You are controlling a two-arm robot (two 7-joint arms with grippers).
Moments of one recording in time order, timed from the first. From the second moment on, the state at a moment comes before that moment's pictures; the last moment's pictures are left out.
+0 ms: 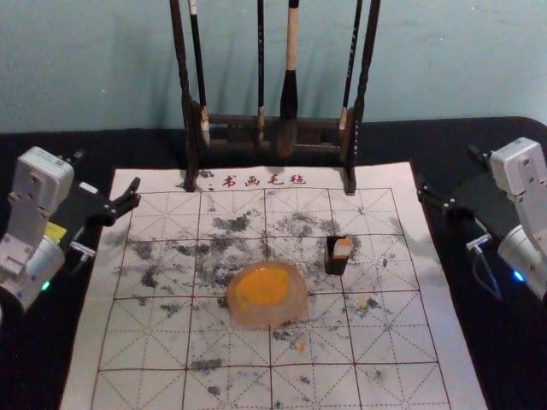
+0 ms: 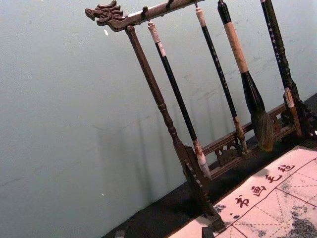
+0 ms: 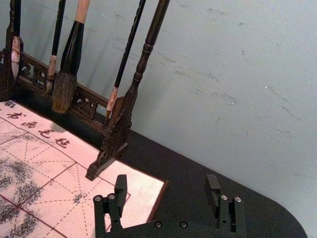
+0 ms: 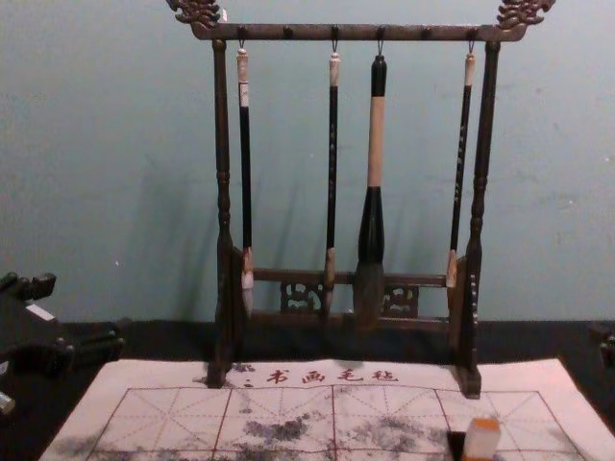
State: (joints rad) left arm -0.20 0.60 0.45 -1.41 -0.25 -0.12 0.03; right arm 0.20 0.60 -0.45 -1.41 0.25 -0.12 -0.03
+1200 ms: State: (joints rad) left arm -0.20 0.60 0.45 -1.41 -0.25 -0.12 0.03; right arm 0.20 0.60 -0.45 -1.41 0.25 -0.12 -0.03
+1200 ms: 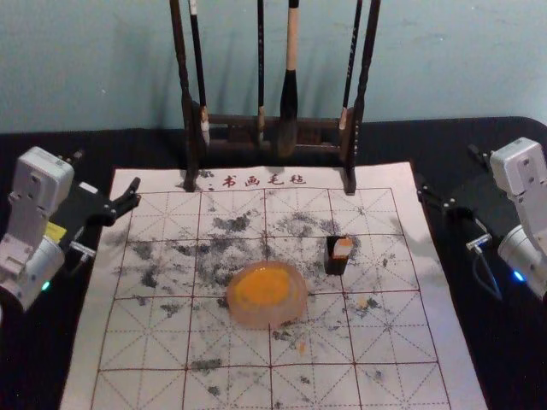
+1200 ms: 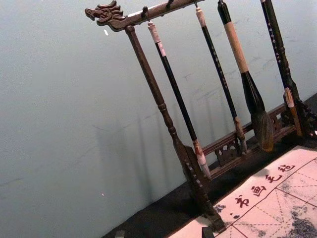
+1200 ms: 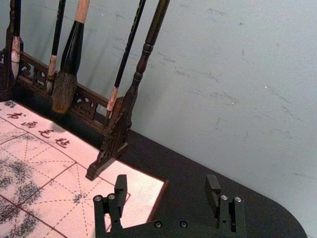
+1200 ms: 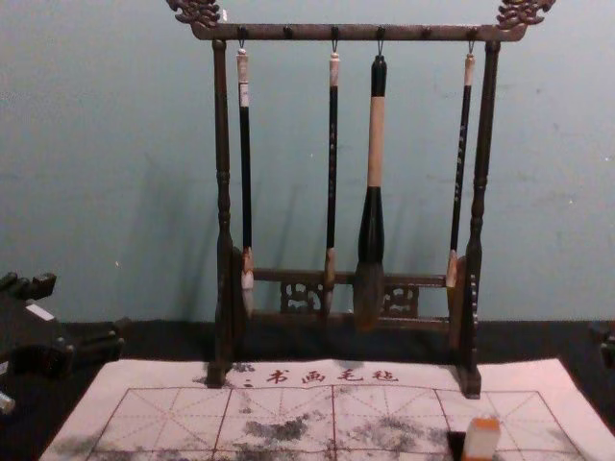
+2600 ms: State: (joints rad) left arm -0.20 0.60 0.45 -1.41 -0.25 -0.12 0.03; right arm 0.28 0.69 -0.51 -1.38 0.41 -0.30 0.78
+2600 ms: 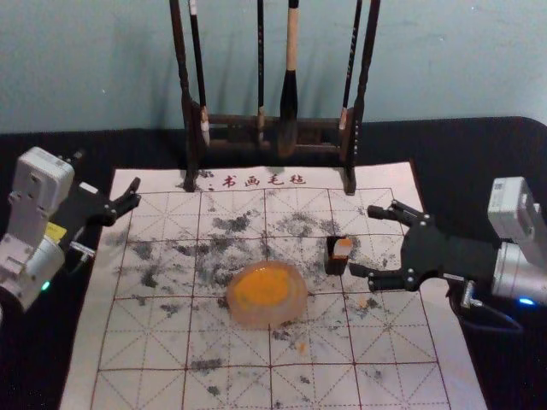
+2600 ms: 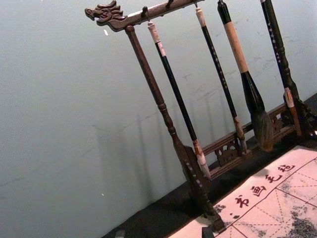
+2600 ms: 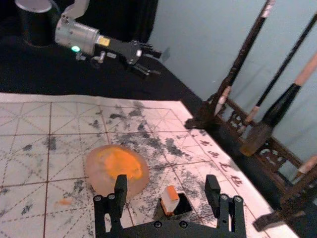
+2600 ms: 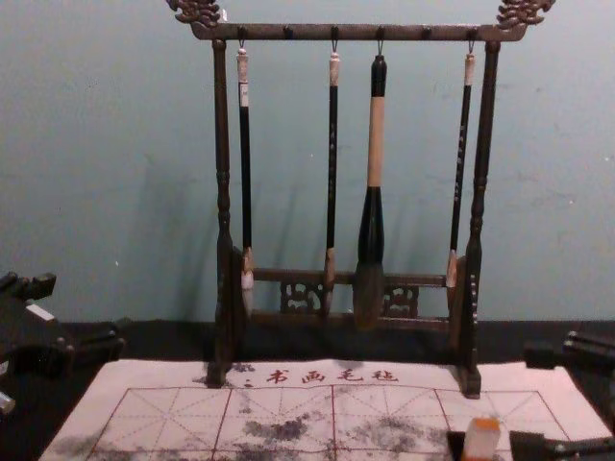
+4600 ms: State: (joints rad) left arm -0.20 0.60 0.45 -1.41 -0.25 -0.12 0.03; right arm 0.63 0.58 -0.72 -1.11 0.29 -0.10 0.98
